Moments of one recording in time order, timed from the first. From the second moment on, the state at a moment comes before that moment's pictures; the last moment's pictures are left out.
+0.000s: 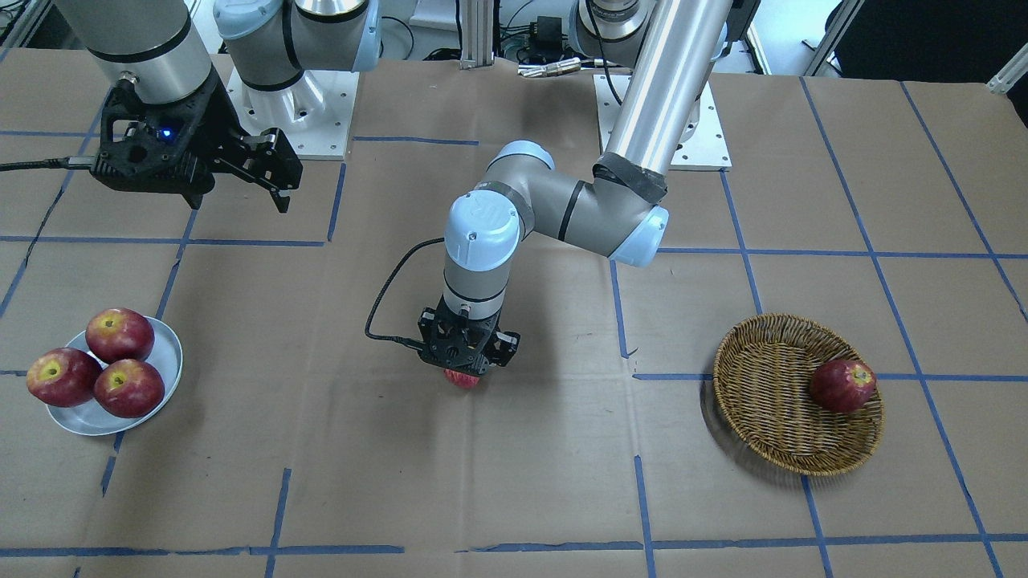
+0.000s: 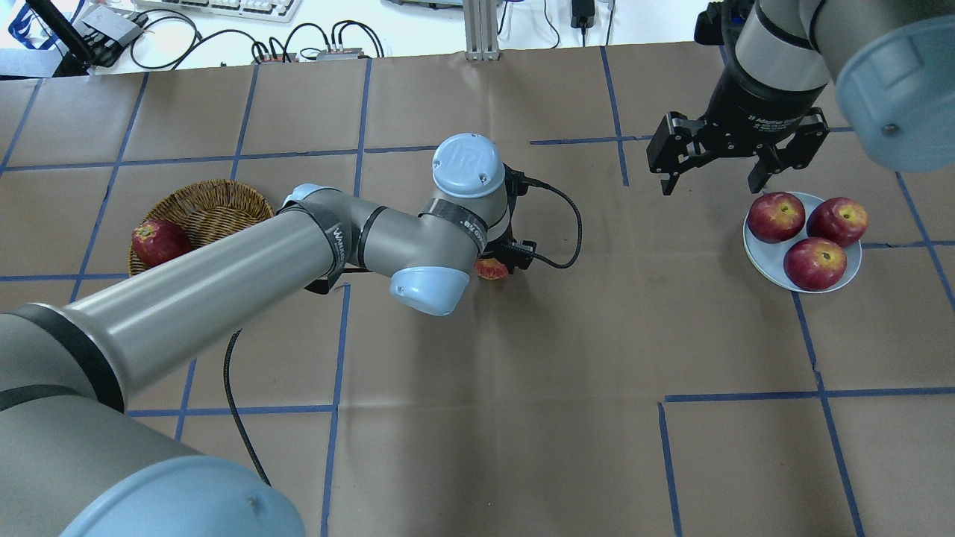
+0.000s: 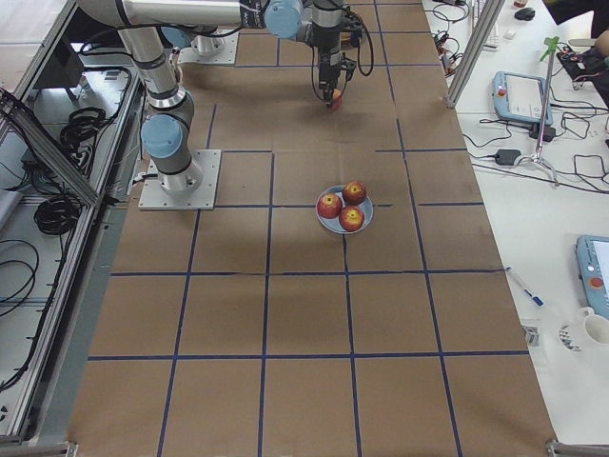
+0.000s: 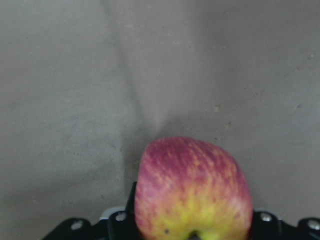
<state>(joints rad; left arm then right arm) -1.97 -2.11 -1.74 -0.75 1.54 -0.12 1.57 -1.59 1.62 -1.59 -1.57 0.02</state>
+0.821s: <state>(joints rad) -1.82 -1.88 -1.49 -1.27 1.56 0.00 1.57 -1.59 1.62 -1.59 -1.57 0.02</state>
